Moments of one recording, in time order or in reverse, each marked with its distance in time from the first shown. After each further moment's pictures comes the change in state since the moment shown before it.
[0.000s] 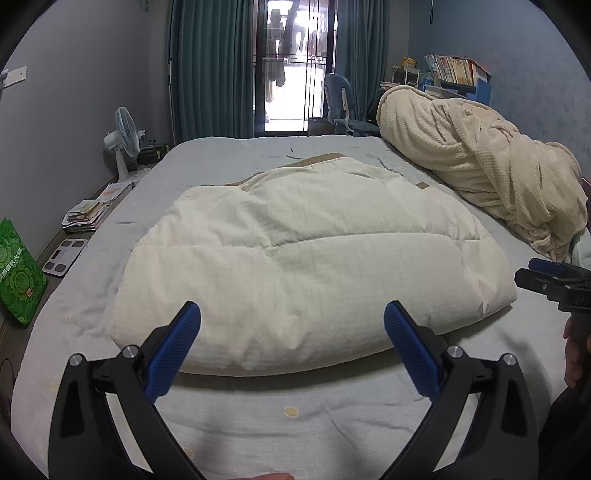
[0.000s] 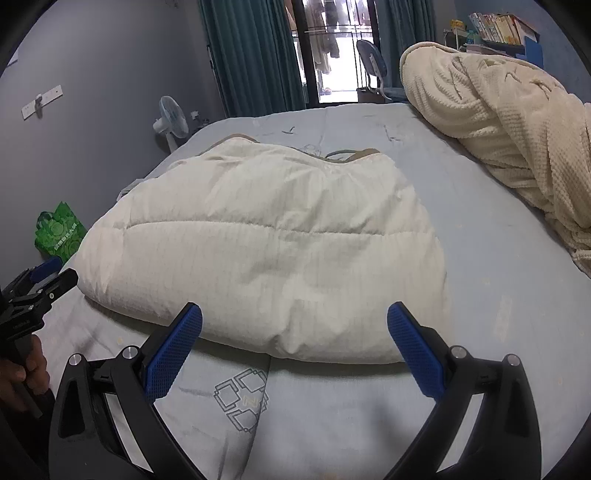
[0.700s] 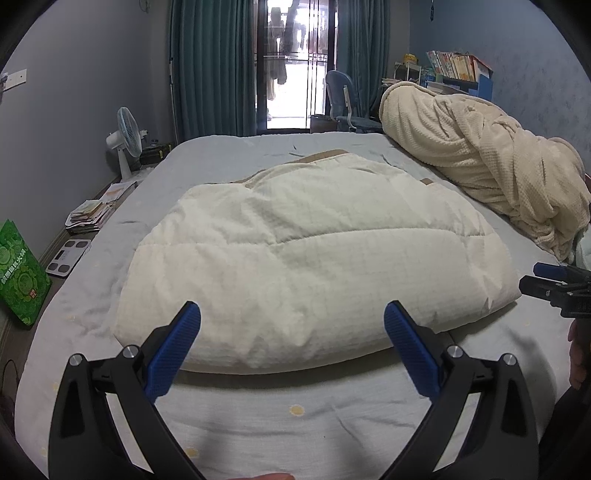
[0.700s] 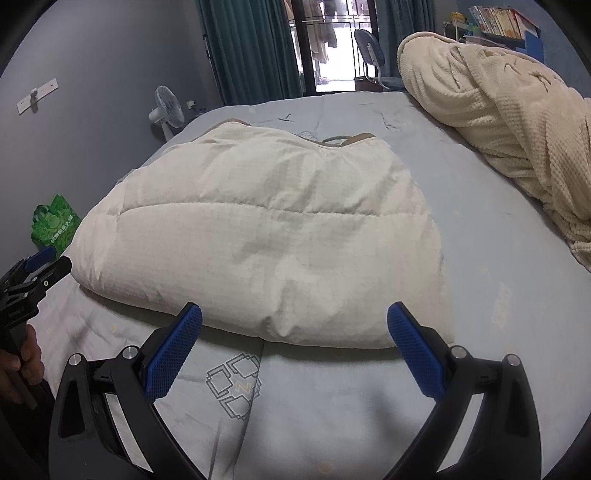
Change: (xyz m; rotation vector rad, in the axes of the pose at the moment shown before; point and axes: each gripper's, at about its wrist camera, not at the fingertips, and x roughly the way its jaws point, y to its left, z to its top) left arm -0.001 0.001 0.000 0.005 0.008 0.017; right arm 0.003 -0.004 -0.007 -0.001 0.040 -0.012
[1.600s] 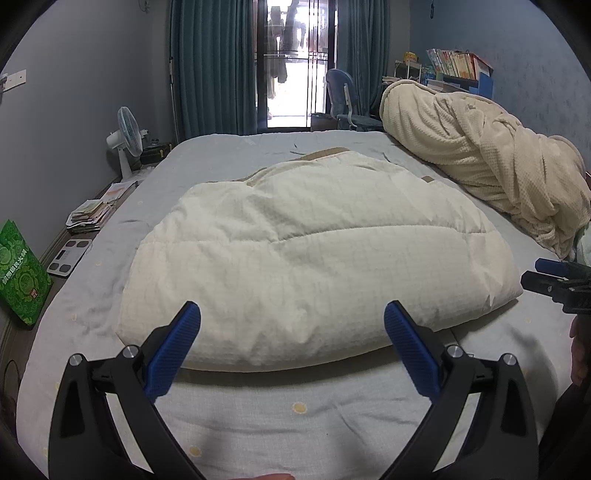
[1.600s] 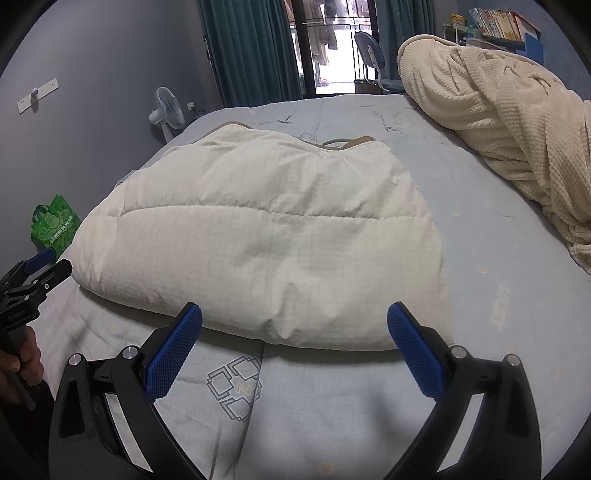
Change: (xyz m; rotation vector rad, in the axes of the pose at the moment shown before) left arm 0.000 0.002 -0.001 0.006 0.007 0.004; right arm 0.001 0.000 0.000 -0.002 -0.006 -0.004
